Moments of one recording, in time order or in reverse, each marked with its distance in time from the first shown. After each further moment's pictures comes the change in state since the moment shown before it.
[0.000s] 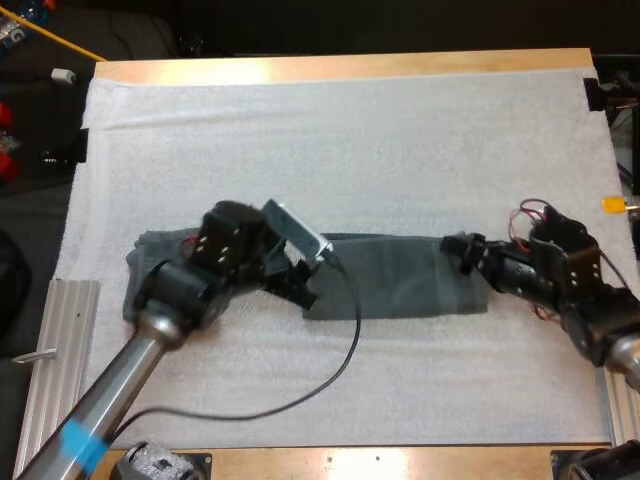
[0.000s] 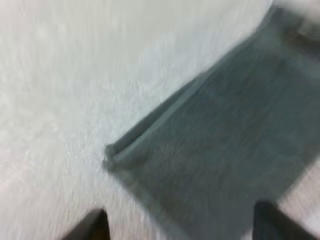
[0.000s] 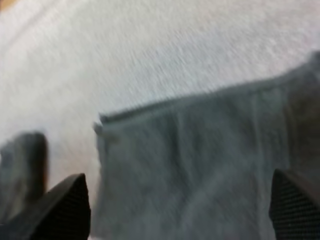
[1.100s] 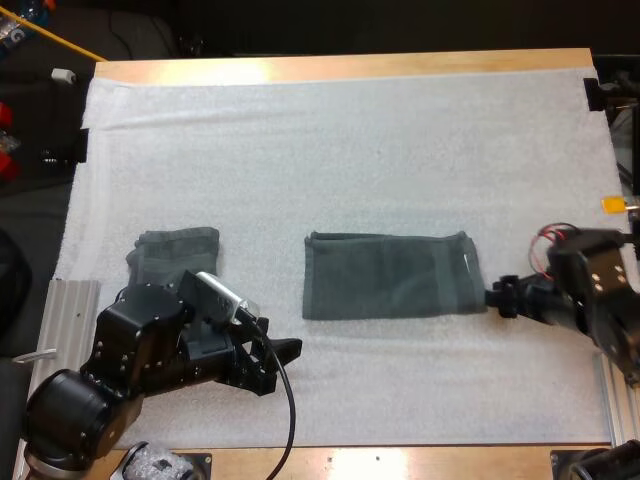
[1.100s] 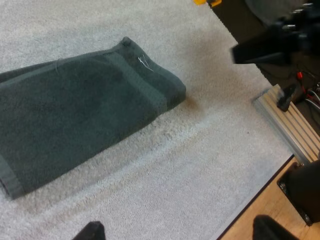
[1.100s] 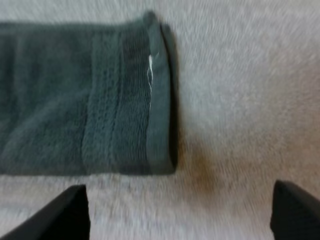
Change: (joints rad) left arm 0.000 -0.424 -0.001 0.319 0.332 -0.407; right arm 0.000 -0.043 -0.143 0.518 0.293 -0.386
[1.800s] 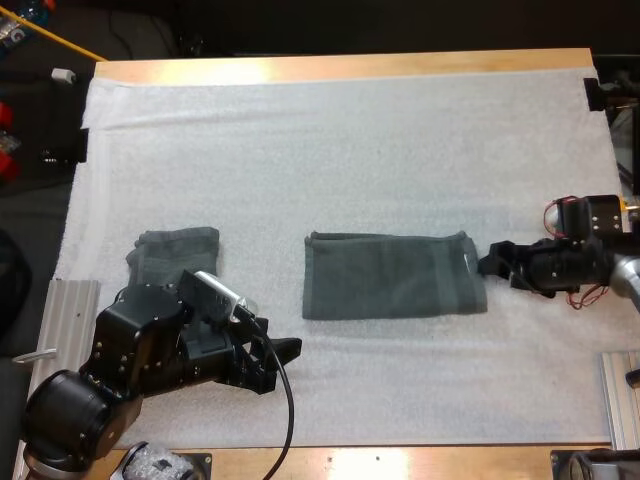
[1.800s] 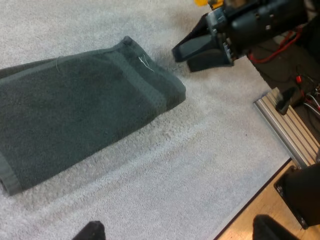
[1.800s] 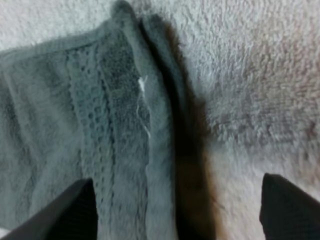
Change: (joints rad) left arm 0.000 0.000 0.000 0.000 0.000 -0.027; right arm -0.307 0.484 -0.001 -0.271 -0.537 0.007
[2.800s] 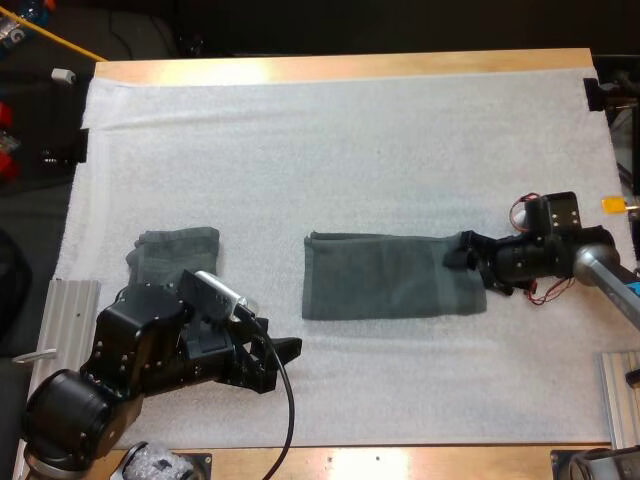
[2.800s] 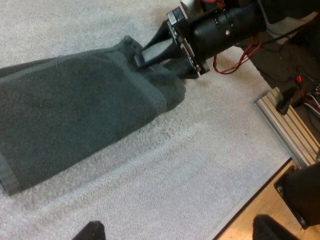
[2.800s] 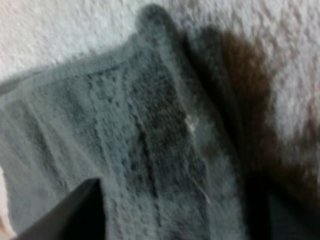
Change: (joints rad) left arm 0.000 0.000 0.000 0.000 0.000 -0.001; right arm 0.108 0.171 -0.018 -0.173 -0.095 0.246
